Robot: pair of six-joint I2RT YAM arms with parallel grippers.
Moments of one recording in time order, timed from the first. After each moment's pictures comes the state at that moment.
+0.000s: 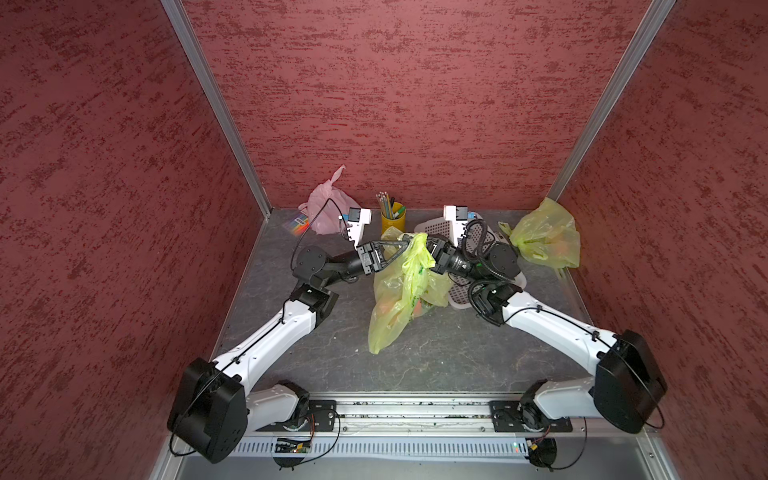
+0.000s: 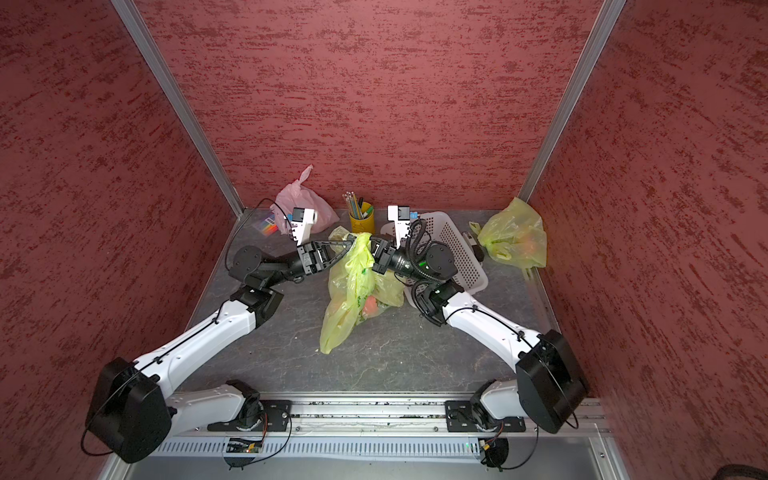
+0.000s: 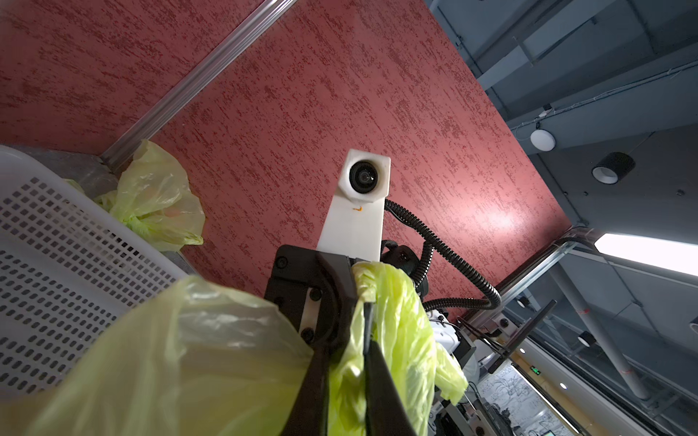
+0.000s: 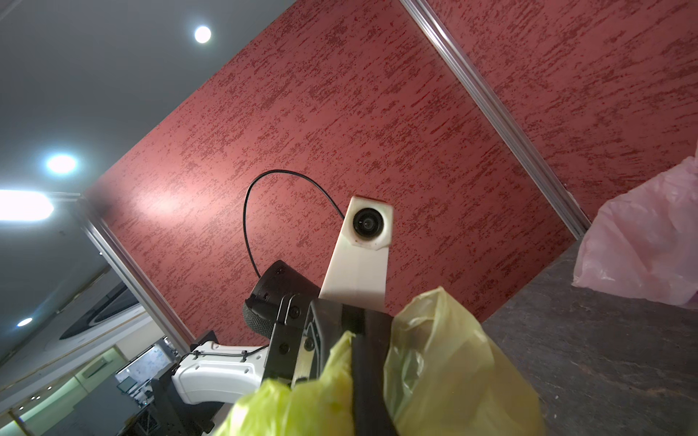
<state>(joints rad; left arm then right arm) -0.46 1.21 0.82 0.78 0.83 -1.20 0.63 1.38 0.94 0.89 -0.60 0.99</state>
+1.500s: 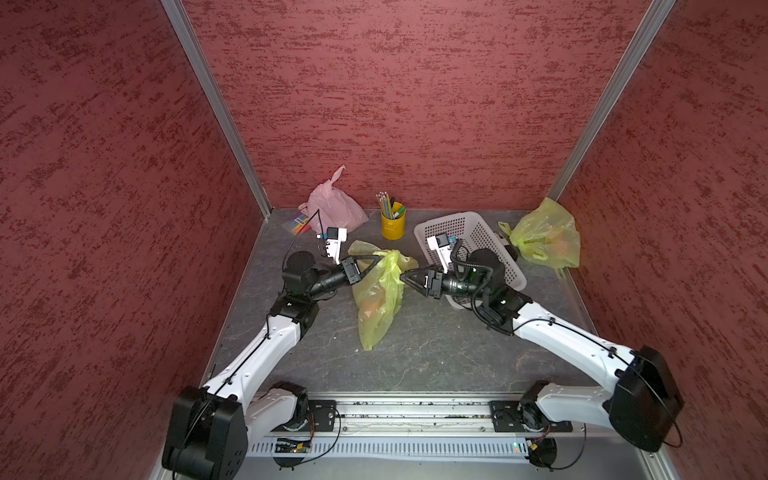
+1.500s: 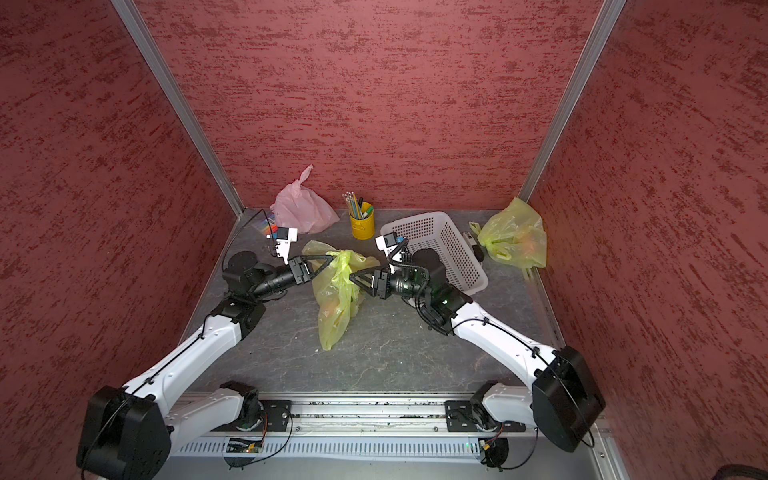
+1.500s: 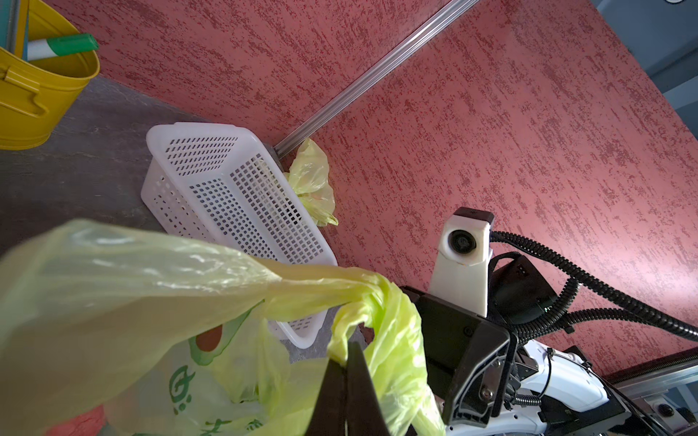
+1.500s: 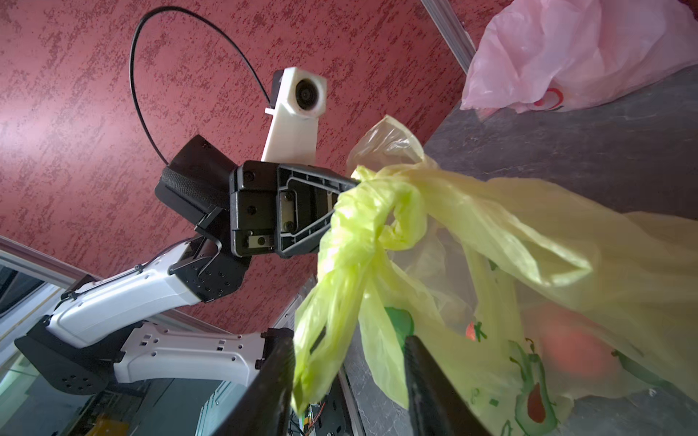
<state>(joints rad) -0.26 1.09 0.66 0.40 0.78 -0.94 0.67 1.27 0.86 0.29 -0.64 0.73</state>
